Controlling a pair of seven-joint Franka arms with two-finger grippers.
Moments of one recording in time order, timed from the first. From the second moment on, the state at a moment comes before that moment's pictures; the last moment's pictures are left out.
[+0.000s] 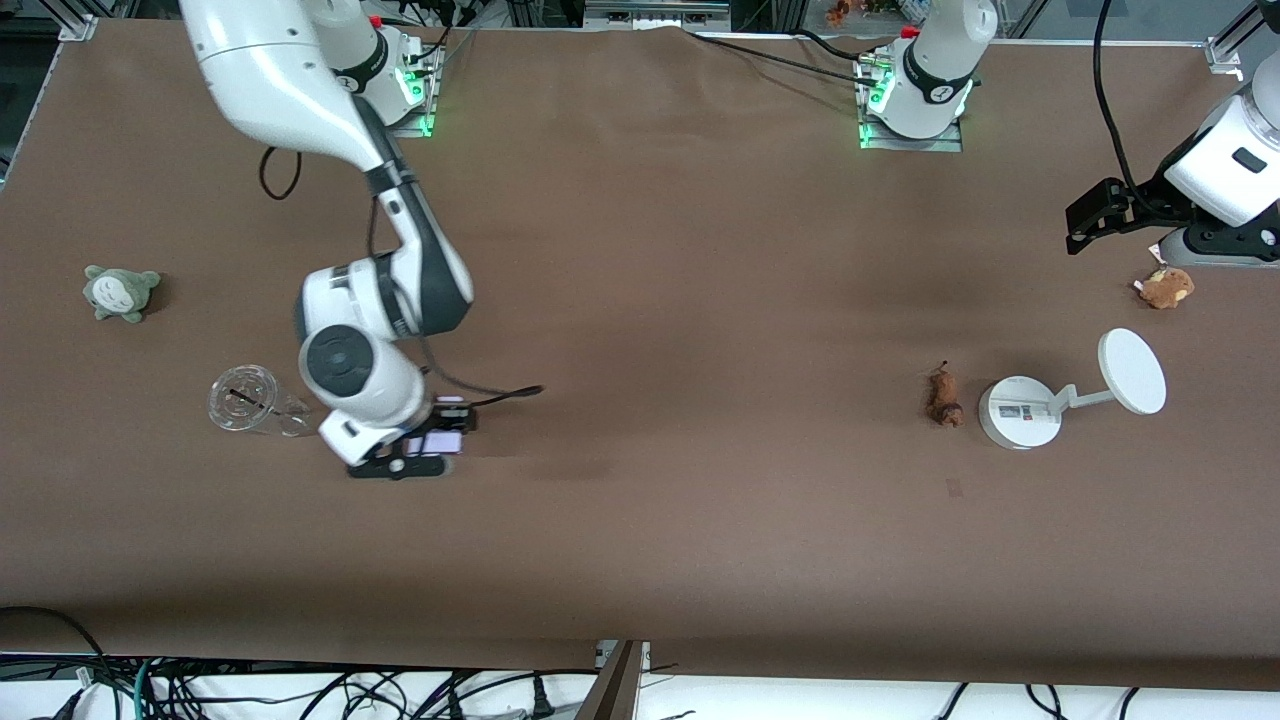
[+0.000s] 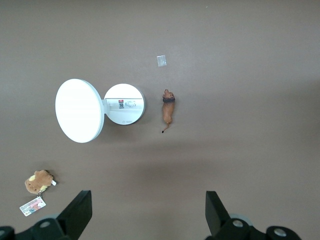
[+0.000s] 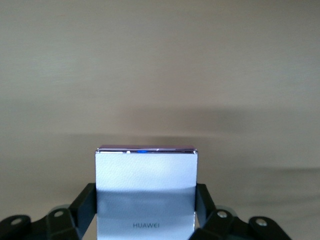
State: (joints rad) left arm 0.04 -0.03 -0.09 -1.65 0.05 1.60 -0.01; right arm 0.41 0.70 -0.14 -1.48 0.05 2.15 0.22
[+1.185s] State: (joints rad) left arm 0.03 -0.03 -0.09 -1.65 0.05 1.59 -0.01; right arm 0.28 0.74 -0.14 -1.55 0.05 2.14 0.08
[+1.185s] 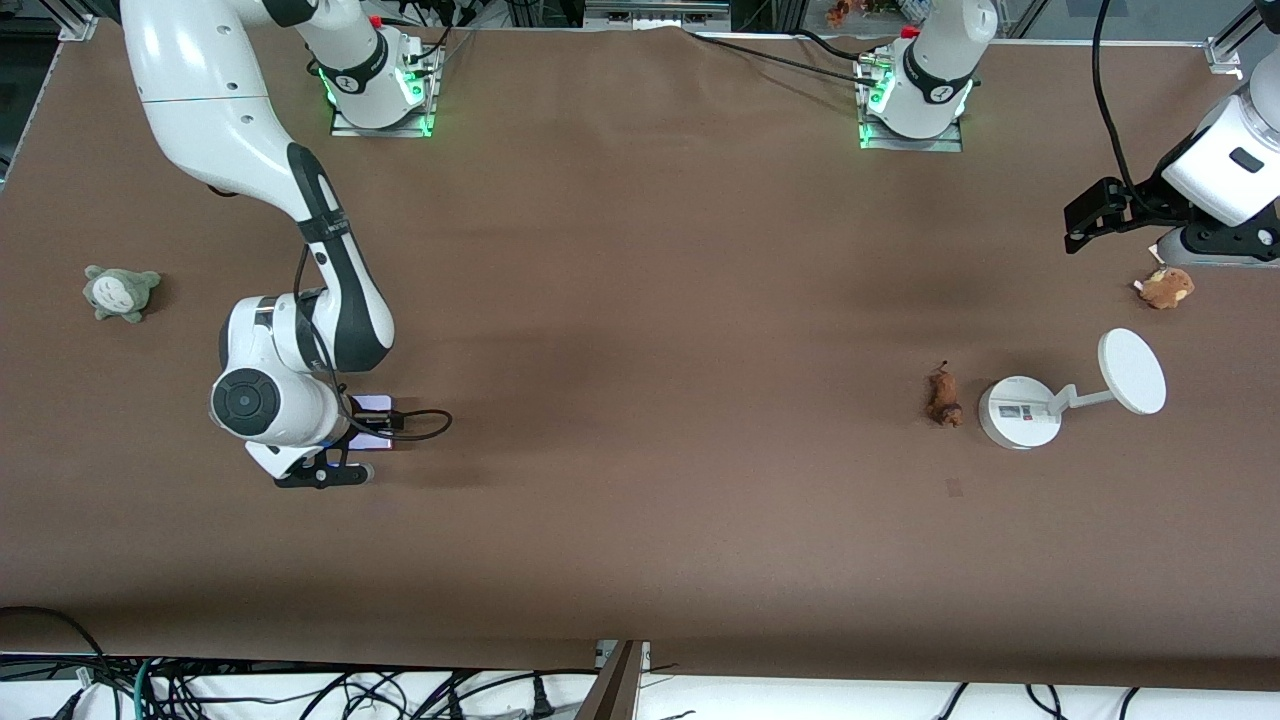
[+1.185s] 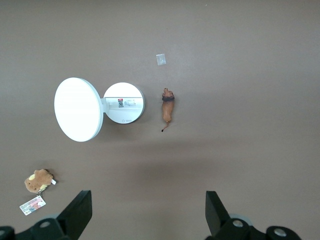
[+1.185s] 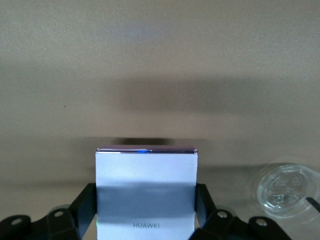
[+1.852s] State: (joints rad) left arm 0.03 -0.03 -0.09 -1.65 0.05 1.59 -0.01; right arm 0.27 0.77 -0.14 -1.56 0.05 2.17 0.04
